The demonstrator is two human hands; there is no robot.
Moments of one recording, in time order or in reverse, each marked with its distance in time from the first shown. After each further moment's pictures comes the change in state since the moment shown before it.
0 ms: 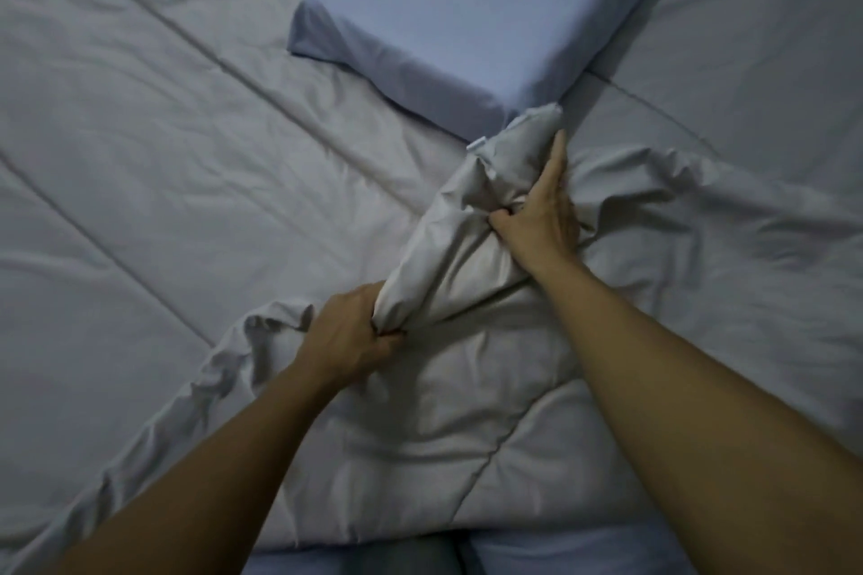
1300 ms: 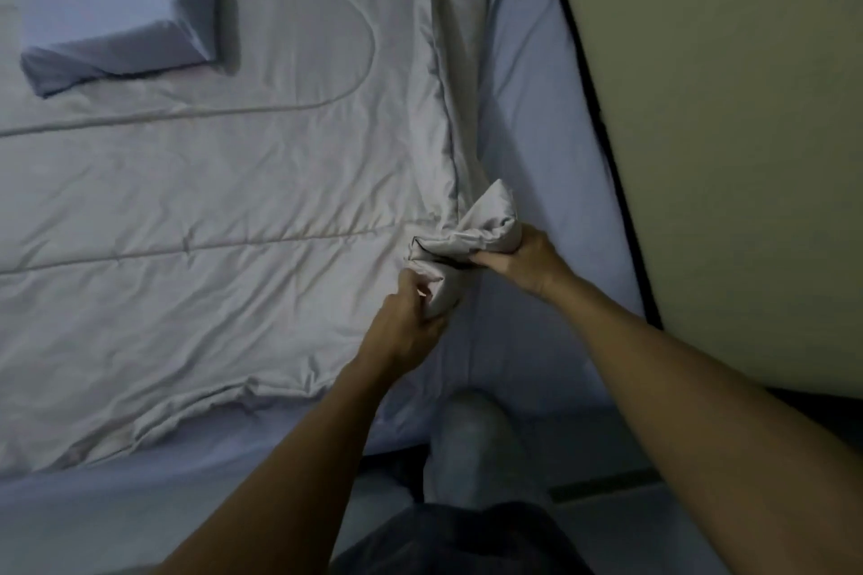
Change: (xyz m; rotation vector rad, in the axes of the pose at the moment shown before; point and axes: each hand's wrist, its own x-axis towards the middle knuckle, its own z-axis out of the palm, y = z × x) left_hand -0.514 0.079 0.111 0.039 -0.455 0.489; right_hand -0.697 0.147 -0.135 0.543 0.158 0.478
